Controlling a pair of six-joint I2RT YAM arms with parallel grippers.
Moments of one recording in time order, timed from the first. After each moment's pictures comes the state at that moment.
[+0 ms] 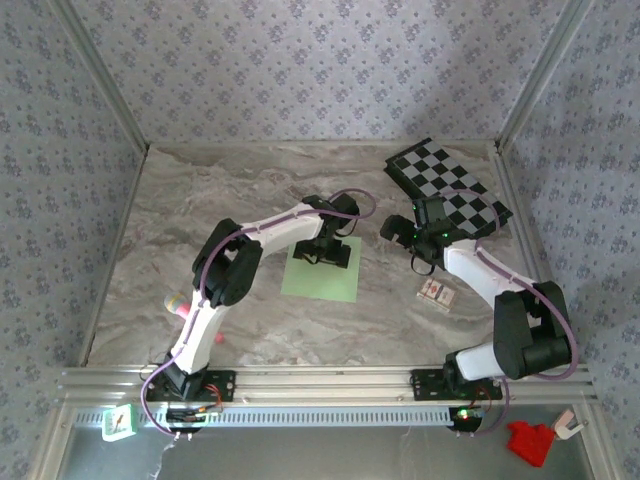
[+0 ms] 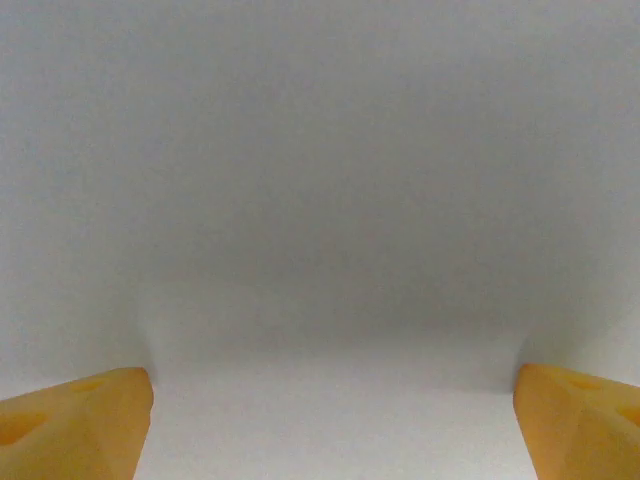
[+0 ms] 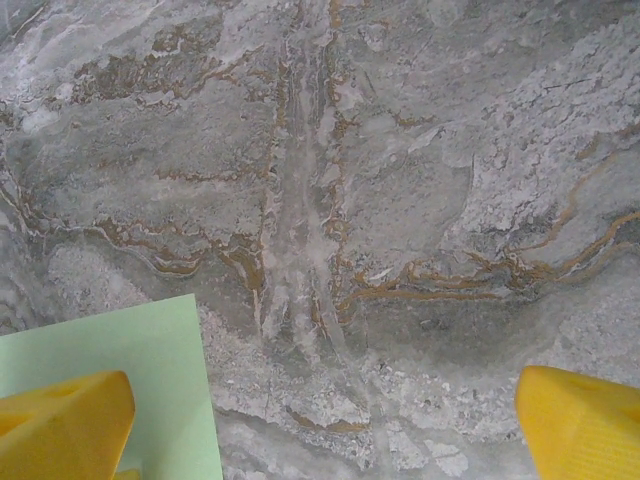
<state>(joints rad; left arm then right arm) -0.81 2.20 1.74 -1.01 -0.08 -0.57 0.26 1.40 0.82 -0.31 -0.02 0.70</state>
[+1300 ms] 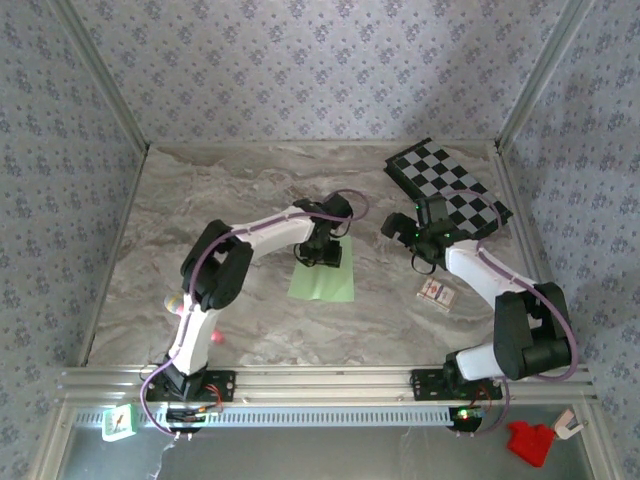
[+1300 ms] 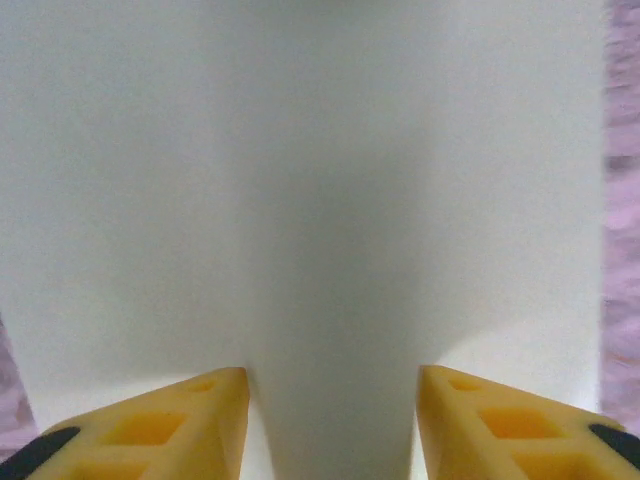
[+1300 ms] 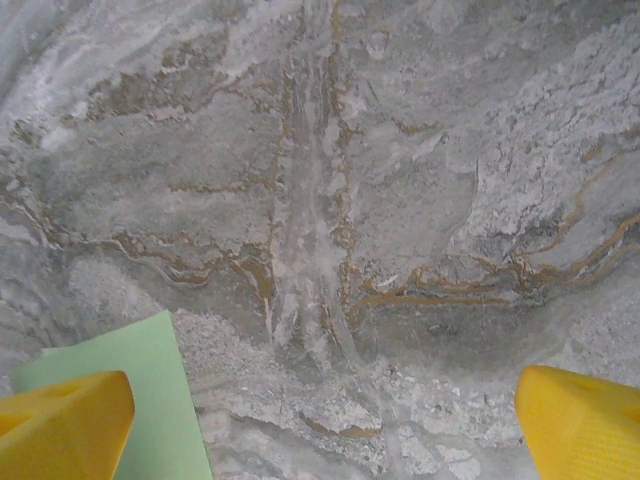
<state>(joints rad) -0.79 2.09 1.59 -0.87 0.05 -0.58 0.24 1.39 0.80 -0.28 -0.05 0.73</state>
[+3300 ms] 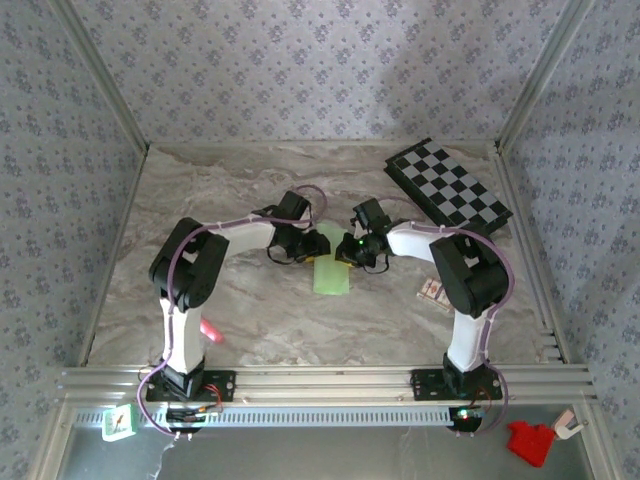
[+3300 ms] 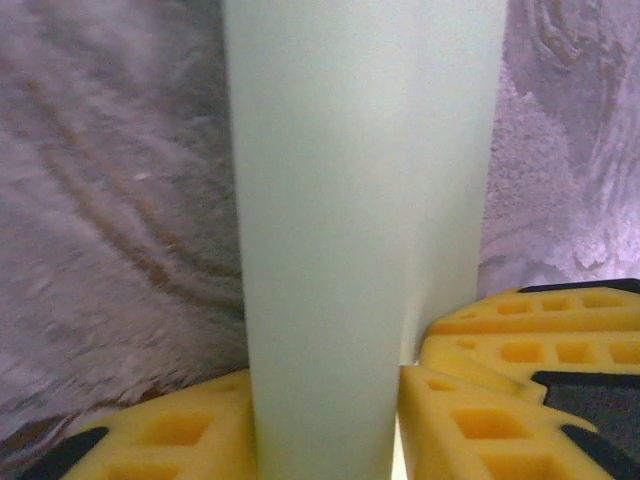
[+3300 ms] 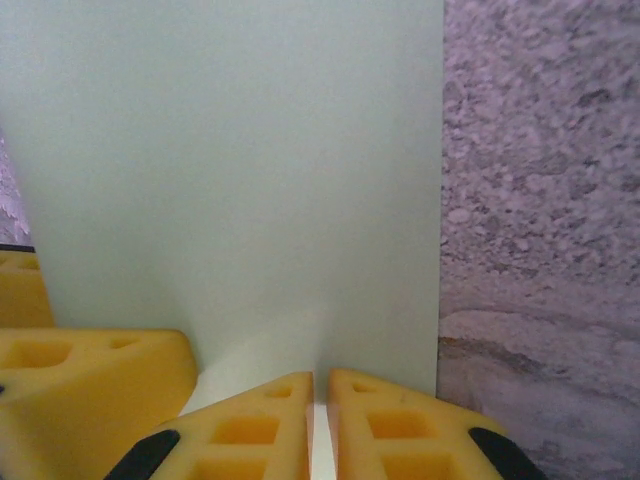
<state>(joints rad) -0.60 1.97 1.23 -0.35 0.42 -0.70 0.51 1.87 1.05 -0.26 -0.40 0.72</state>
